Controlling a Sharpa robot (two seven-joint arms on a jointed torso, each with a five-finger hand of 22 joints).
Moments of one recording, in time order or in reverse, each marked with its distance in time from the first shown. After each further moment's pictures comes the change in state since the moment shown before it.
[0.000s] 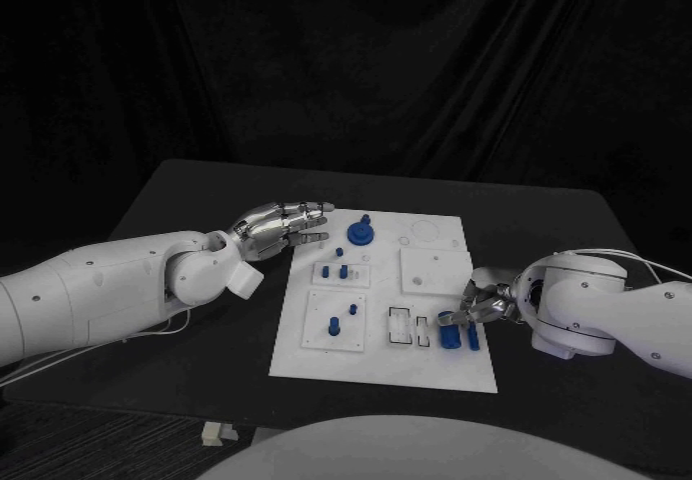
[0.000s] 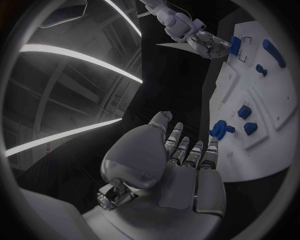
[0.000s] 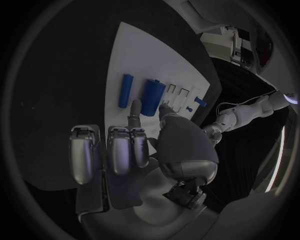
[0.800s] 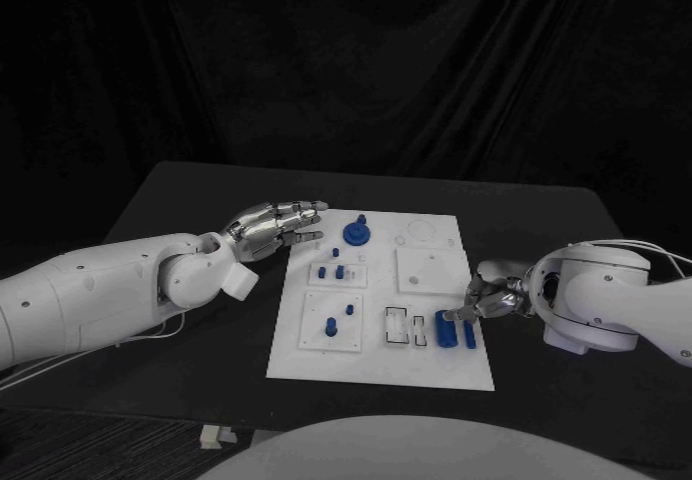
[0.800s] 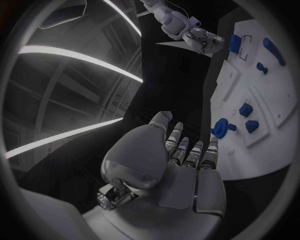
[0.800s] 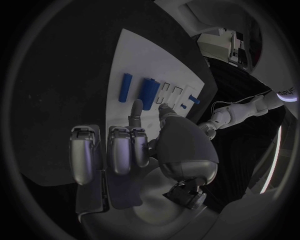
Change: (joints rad) left arm 0.001 -0.001 0.000 0.002 0.000 -0.012 0.009; left_hand 0.017 0.000 -0.007 0.013 0.000 0.000 0.000 0.004 0.000 -0.007 -0.007 -0.011 -0.002 -0.004 -0.004 0.000 -0.001 0.000 0.000 0.000 0.000 0.001; right arm 0.041 -0.073 0.000 0.067 -0.001 0.017 0.030; right_hand -0.004 0.004 0.006 0.000 0.040 -0.018 -0.008 0.079 0.040 -0.003 -0.011 0.000 0.000 0.000 -0.007 0.000 0.000 0.000 0.000 -0.014 0.000 0.000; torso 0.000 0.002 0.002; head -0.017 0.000
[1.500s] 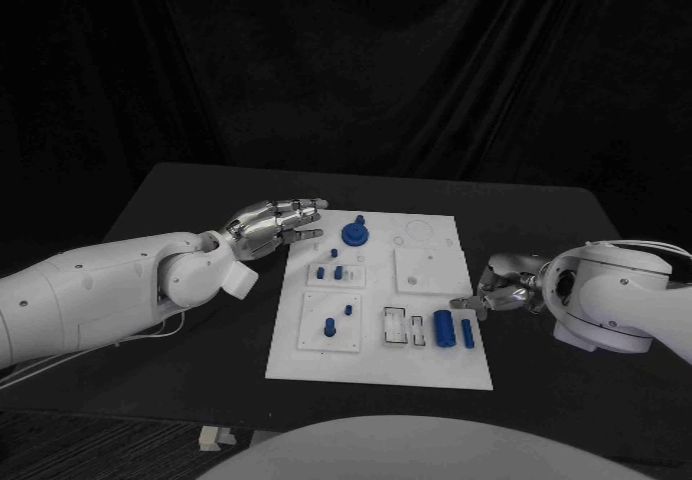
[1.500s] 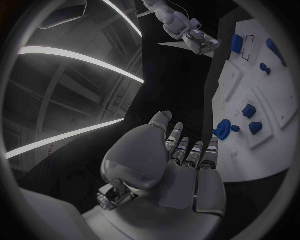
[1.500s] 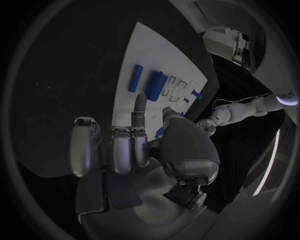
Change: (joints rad) left arm 0.005 -0.002 0.000 0.005 0.000 -0.005 0.006; left_hand 0.005 -0.005 -0.004 0.004 0.000 0.000 0.000 0.000 0.000 0.000 0.000 0.000 0.000 0.000 0.000 0.000 0.000 0.000 0.000 0.000 0.000 0.001; right arm 0.000 -0.047 0.000 0.001 -0.055 -0.042 0.045; right_hand -0.081 -0.007 -0.002 0.043 -0.032 0.190 -0.024 -0.054 -0.327 0.000 -0.008 0.000 0.000 -0.002 -0.002 0.000 0.000 0.023 0.000 -0.001 -0.118 0.000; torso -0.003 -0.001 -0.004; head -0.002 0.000
